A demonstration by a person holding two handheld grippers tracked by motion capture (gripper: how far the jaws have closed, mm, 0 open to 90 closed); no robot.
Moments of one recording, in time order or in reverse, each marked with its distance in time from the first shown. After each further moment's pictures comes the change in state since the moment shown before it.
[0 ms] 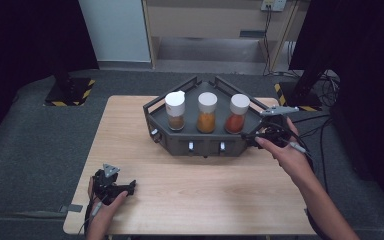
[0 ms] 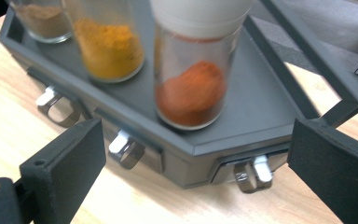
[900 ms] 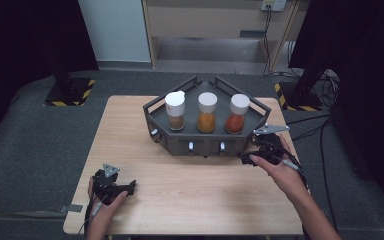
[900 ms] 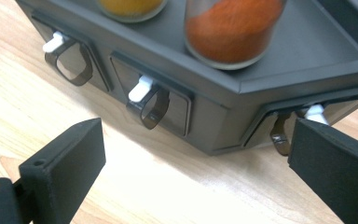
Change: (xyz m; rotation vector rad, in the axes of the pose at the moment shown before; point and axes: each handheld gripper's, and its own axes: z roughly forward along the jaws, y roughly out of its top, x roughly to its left) left arm 0.000 0.000 0.000 0.000 0.000 0.000; right arm 0.014 -0.037 0.018 0.055 0.035 0.009
